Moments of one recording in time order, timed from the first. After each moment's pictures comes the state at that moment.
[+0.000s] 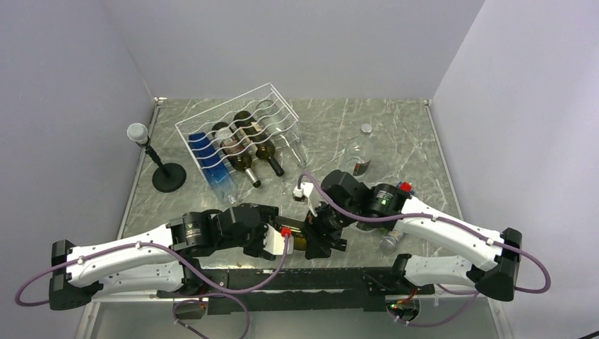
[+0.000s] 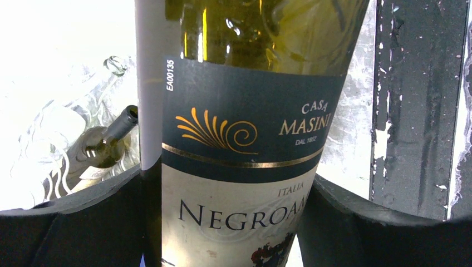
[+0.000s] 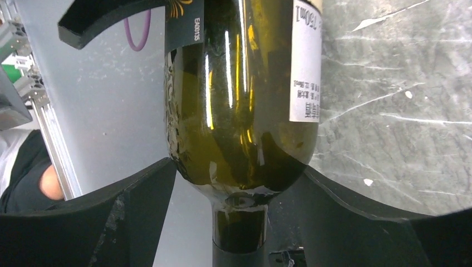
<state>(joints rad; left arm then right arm) -1.25 0.86 0.79 -0.64 -0.13 0.61 1.04 1.11 1.05 -0.83 -0.47 0.12</state>
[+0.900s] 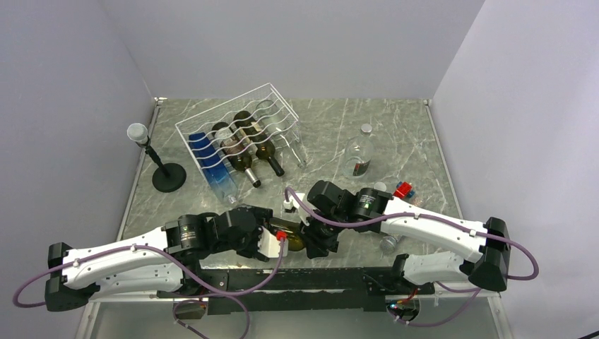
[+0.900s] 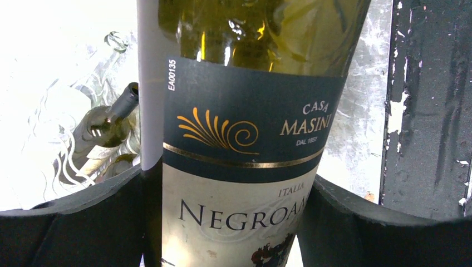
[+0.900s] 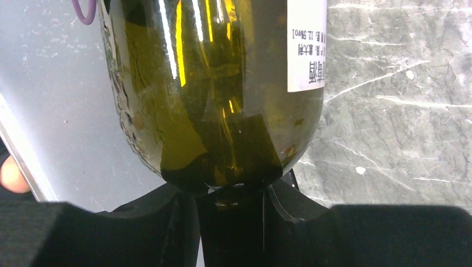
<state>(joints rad) -1.25 0.81 0.76 -0.70 -0.20 0.63 1.13 1.20 1.03 -0.85 -0.36 0.11</state>
